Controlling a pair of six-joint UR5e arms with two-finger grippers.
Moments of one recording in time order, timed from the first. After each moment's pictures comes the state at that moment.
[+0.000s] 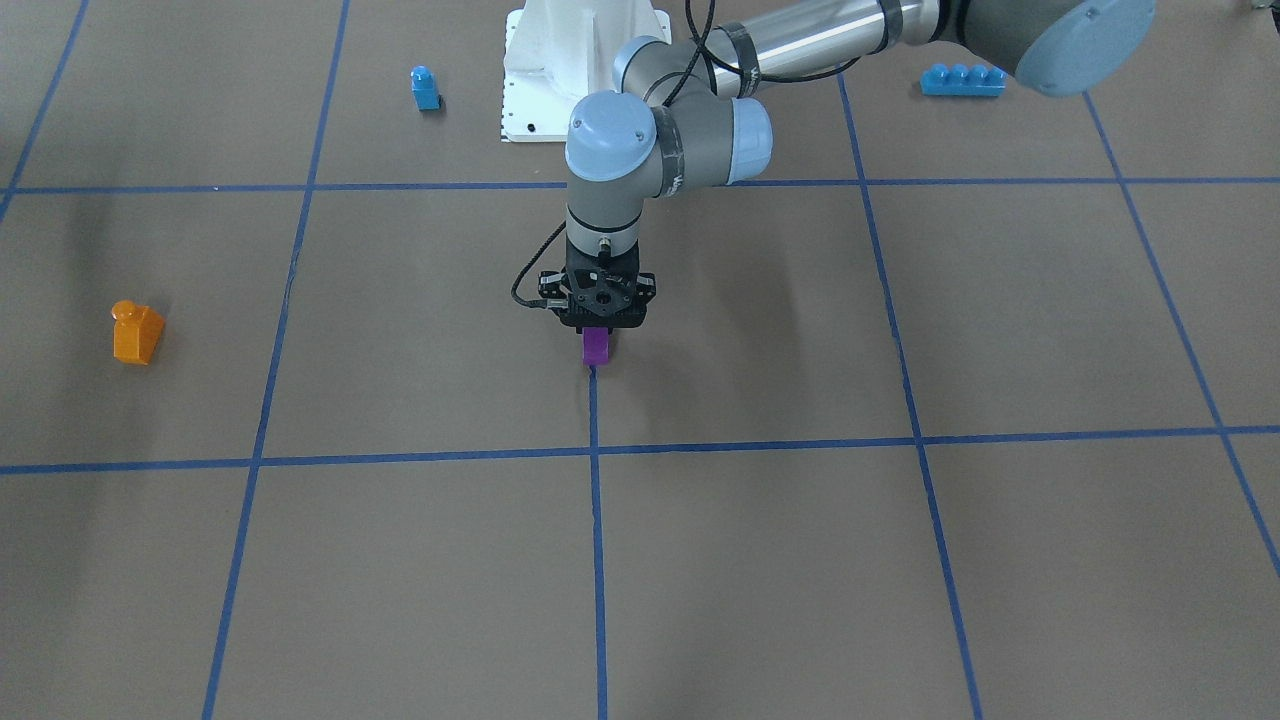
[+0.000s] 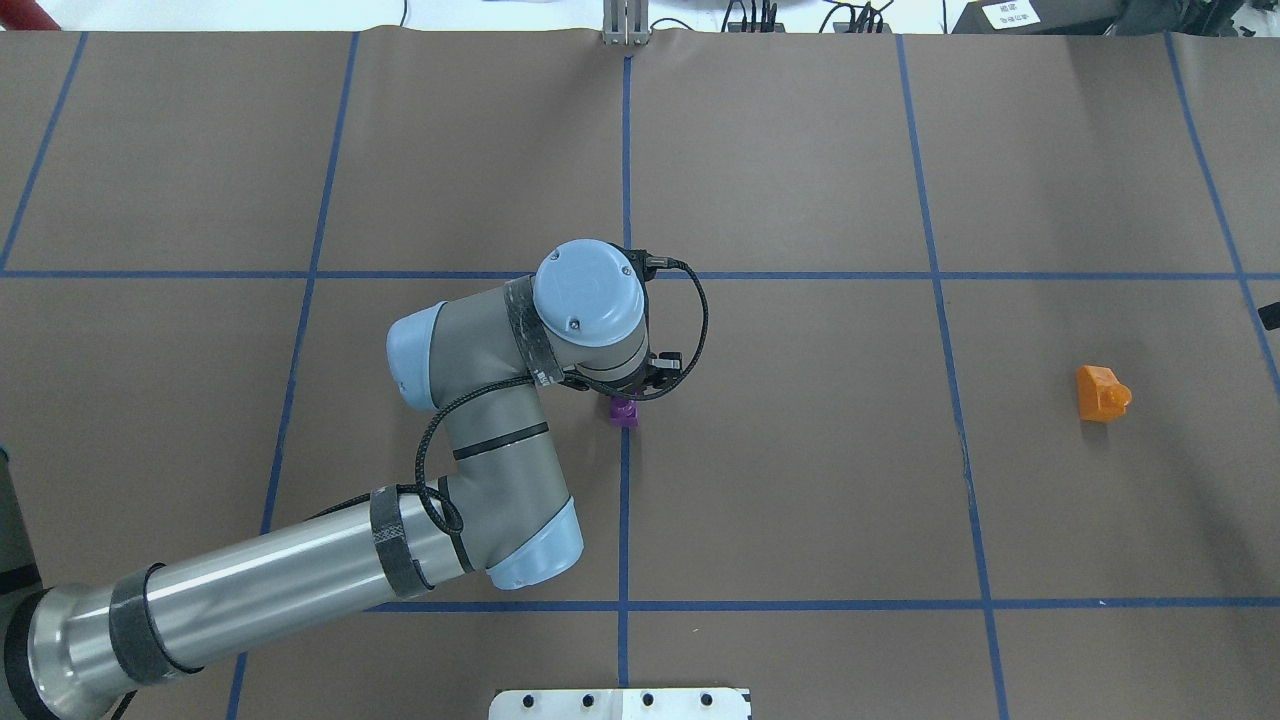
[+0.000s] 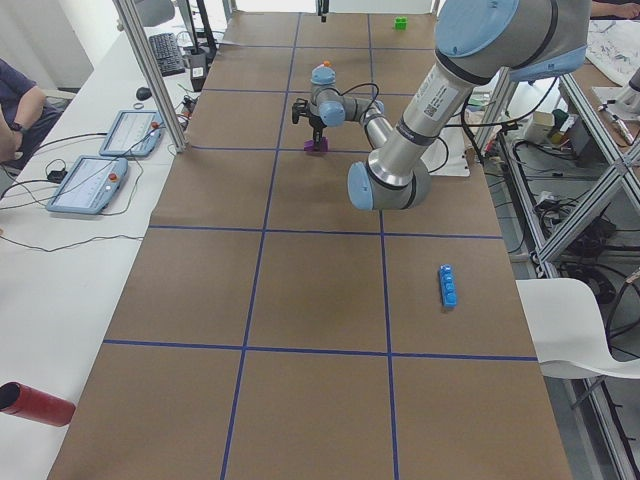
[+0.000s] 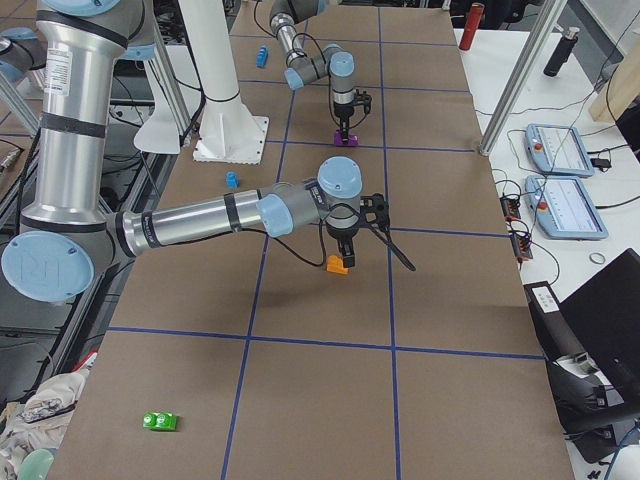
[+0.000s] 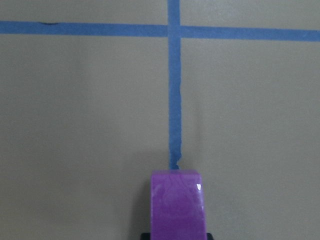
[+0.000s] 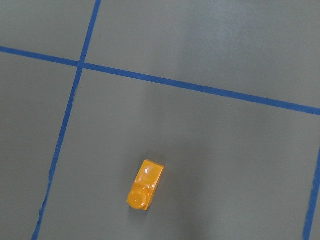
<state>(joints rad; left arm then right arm) -0.46 -2.44 -1.37 -1.75 -1.81 -1.26 1.34 -1.73 1.96 -1.39 2.43 0.25</state>
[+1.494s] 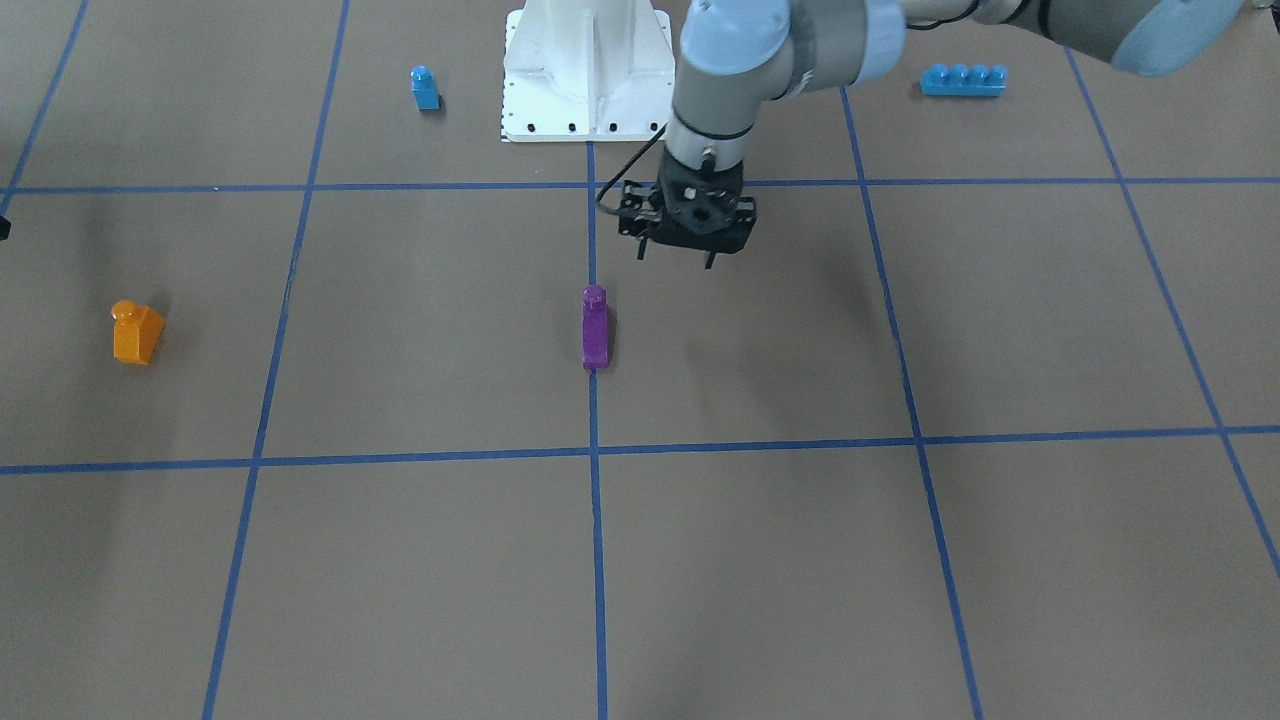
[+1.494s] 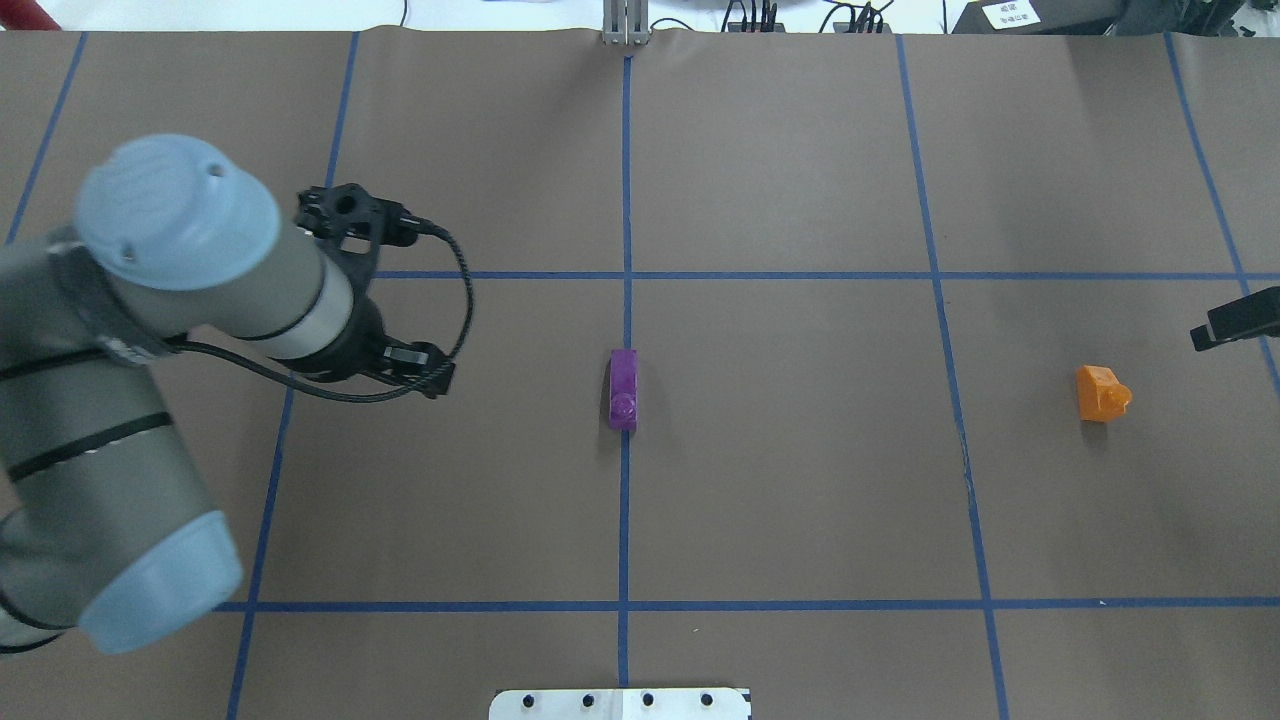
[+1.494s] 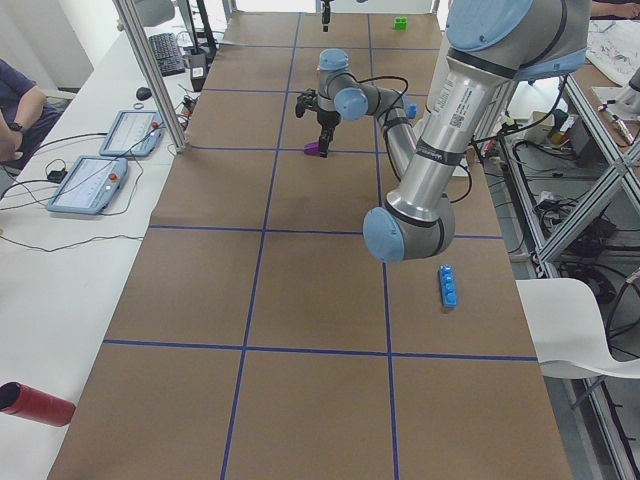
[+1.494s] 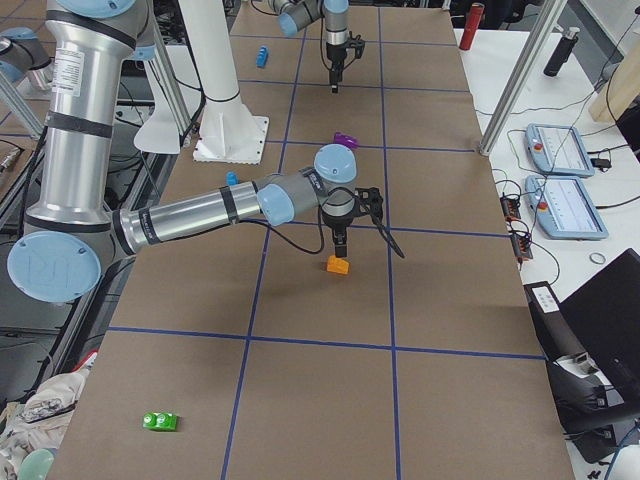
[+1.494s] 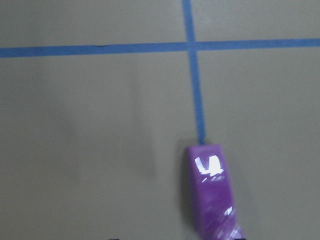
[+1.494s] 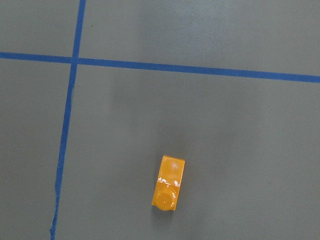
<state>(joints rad) -0.66 -1.99 -2.14 -1.33 -1.98 -0.85 1.15 -1.75 2.04 -1.36 2.26 0.57</state>
